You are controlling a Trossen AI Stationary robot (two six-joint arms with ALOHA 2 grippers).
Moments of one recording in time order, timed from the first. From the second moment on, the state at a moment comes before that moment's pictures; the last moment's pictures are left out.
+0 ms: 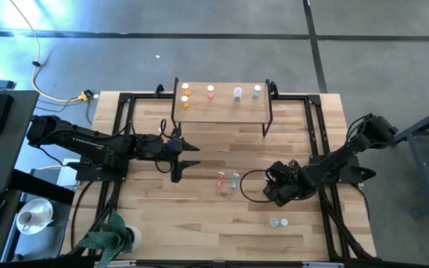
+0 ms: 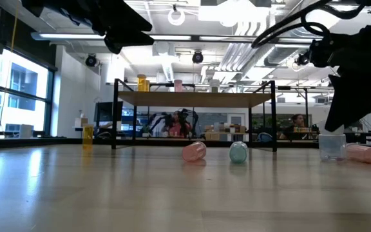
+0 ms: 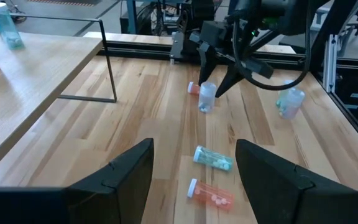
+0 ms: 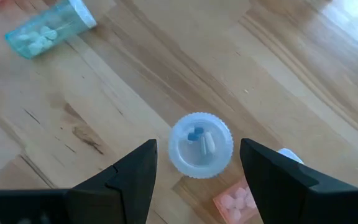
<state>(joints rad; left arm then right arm) 0.01 1.12 0.63 0.14 -0.17 -0.09 0.55 1.40 0.70 -0.70 0.50 1.30</state>
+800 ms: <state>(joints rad) 0.01 1.12 0.63 0.14 -0.17 -0.09 0.52 1.40 0.79 -0.68 0.55 1.16</state>
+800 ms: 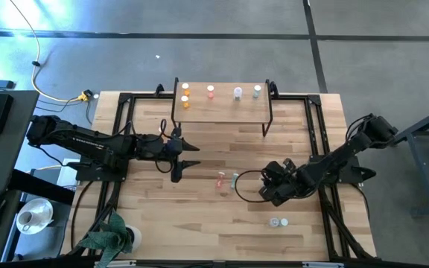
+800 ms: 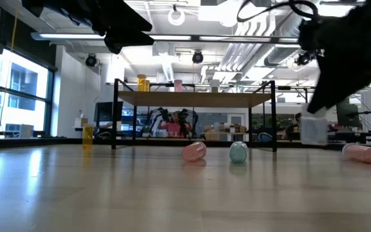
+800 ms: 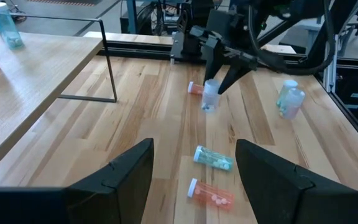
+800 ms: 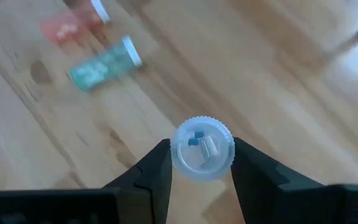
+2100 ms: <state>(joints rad) 0.01 1.13 0.63 0.13 -0.17 -0.10 -0.12 1.40 1.43 -0.67 0.52 0.26</state>
